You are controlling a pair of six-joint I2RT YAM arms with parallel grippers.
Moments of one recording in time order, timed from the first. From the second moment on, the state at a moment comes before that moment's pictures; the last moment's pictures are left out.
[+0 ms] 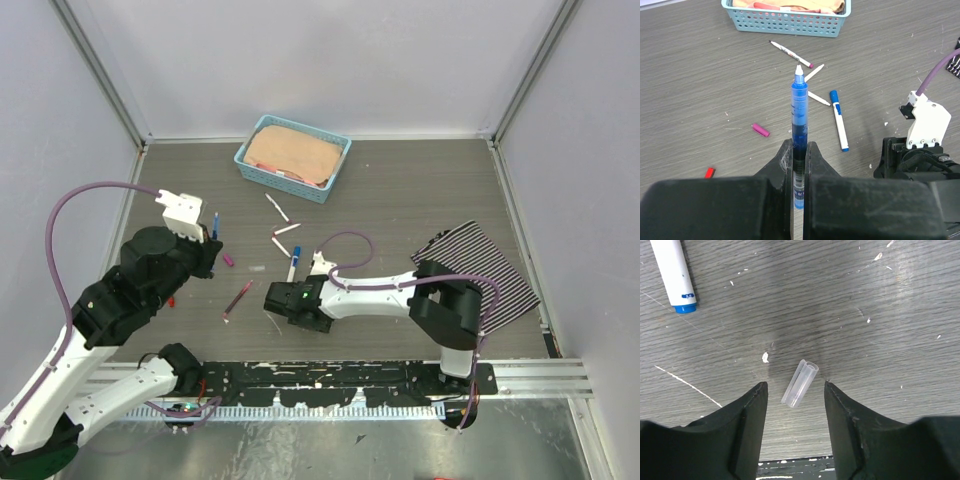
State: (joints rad) left arm -0.74 0.70 1.07 -0.78 -0.35 -0.18; right arm 1.26 1.83 1.21 -0.79 0.42 1.48
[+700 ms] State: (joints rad) left arm -0.74 0.68 1.07 -0.78 -0.35 -0.18; right arm 1.24 1.78 1.10 -0.73 0.45 1.30
